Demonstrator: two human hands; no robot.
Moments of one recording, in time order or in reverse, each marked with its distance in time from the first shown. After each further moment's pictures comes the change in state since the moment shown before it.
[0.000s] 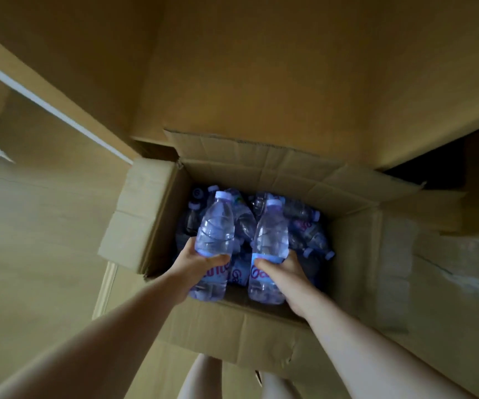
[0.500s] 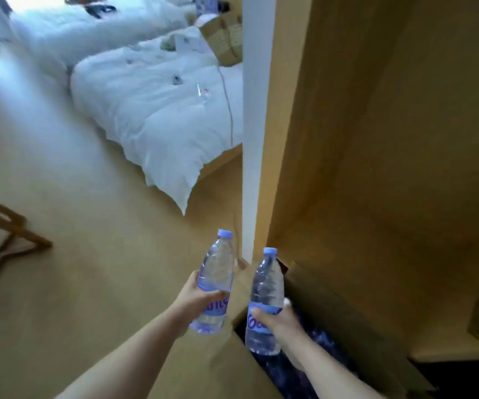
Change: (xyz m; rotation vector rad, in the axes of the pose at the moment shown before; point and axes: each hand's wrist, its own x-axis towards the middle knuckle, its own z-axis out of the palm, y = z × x) left_hand -0.316 0.078 -0.180 -0.390 0.311 0.375; right_hand -0.283 -0.173 0.085 -0.392 -0.425 -0.359
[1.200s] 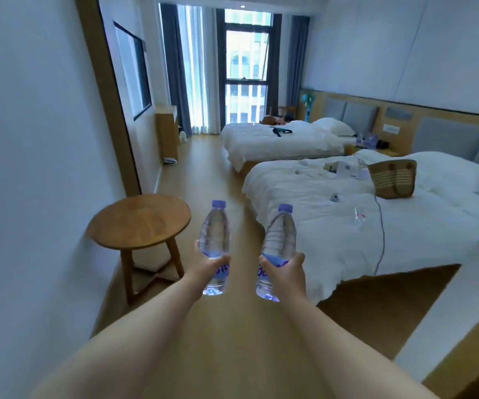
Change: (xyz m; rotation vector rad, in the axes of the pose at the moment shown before) left_hand -0.136 0.109 -0.374 -0.215 0.853 0.372; right_hand -0.121 -0.279 0.372 -0.319 -0.132 -0.769
